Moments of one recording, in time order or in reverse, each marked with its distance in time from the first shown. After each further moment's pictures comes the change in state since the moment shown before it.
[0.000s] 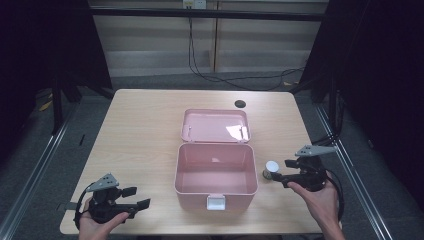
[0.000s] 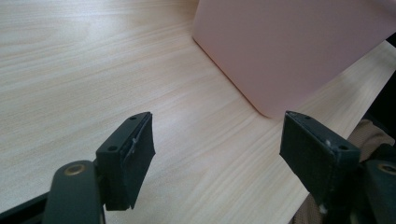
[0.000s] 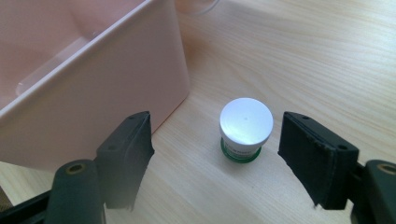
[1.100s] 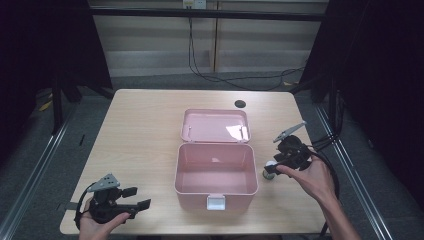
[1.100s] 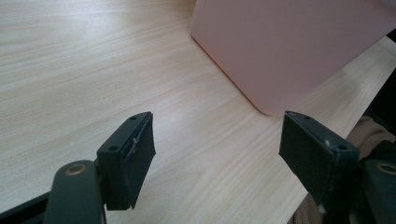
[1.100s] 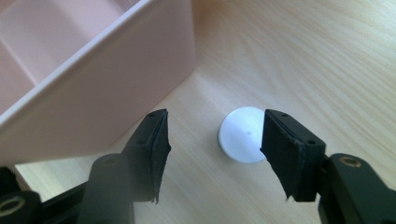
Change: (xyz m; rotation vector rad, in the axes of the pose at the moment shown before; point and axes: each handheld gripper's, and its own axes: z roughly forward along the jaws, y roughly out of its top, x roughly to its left) left arm -0.001 0.000 0.001 0.004 -0.001 0.002; right arm -0.002 0.057 0.028 0.337 0.035 -0.131
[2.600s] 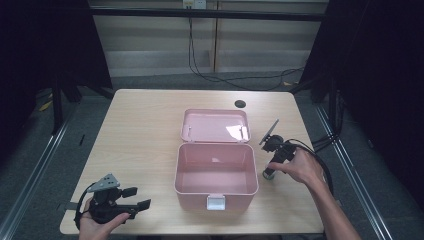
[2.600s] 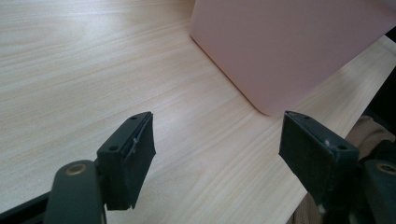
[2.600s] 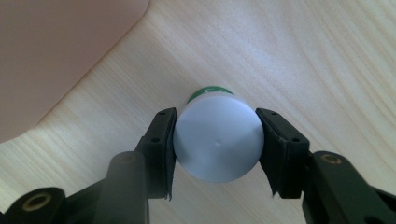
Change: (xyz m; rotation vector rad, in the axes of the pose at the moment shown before) left arm -0.001 0.000 0.000 0.000 -0.003 0.009; right arm -0.021 0.022 0.057 0.365 -0.022 -0.044
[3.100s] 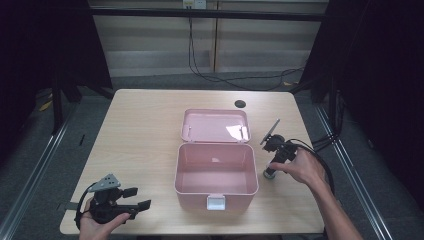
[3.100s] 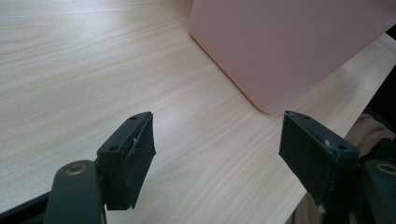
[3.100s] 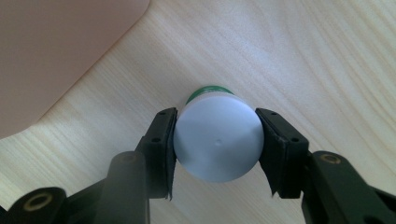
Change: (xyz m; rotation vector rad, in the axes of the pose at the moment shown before) left arm 0.000 0.000 0.000 0.007 0.002 0.001; right arm 0.002 -0.002 -0.006 -0.005 -0.015 -0.005
